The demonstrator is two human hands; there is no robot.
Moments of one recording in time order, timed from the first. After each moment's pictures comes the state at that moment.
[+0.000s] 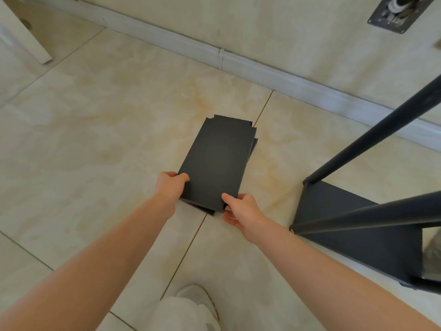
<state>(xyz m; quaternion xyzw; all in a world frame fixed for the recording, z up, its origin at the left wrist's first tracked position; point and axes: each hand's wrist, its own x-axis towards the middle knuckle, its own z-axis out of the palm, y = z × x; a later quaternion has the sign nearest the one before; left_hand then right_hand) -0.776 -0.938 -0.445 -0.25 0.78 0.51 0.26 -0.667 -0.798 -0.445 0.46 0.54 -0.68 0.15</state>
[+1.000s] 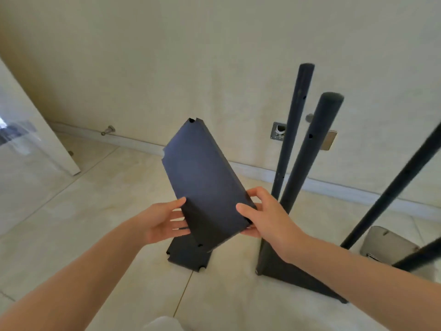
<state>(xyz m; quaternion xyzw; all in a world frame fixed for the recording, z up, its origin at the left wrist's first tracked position) -0.721 -0.940 -0.197 -0.07 0.62 0.65 0.44 -0.547 -0.748 -0.143 0.25 0.72 -0.65 -0.03</state>
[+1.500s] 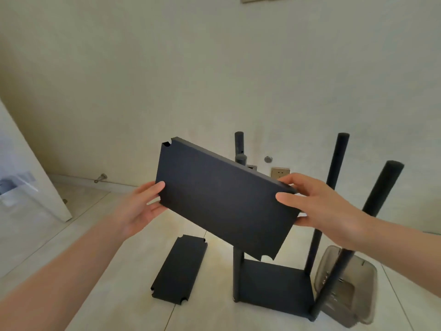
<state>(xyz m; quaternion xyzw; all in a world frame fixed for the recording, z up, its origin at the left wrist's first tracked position) -0.657 -0.917 -0.036 0.10 0.57 0.76 0.28 -0.392 -0.669 0.026 0.22 0.79 -0.56 -0.13</state>
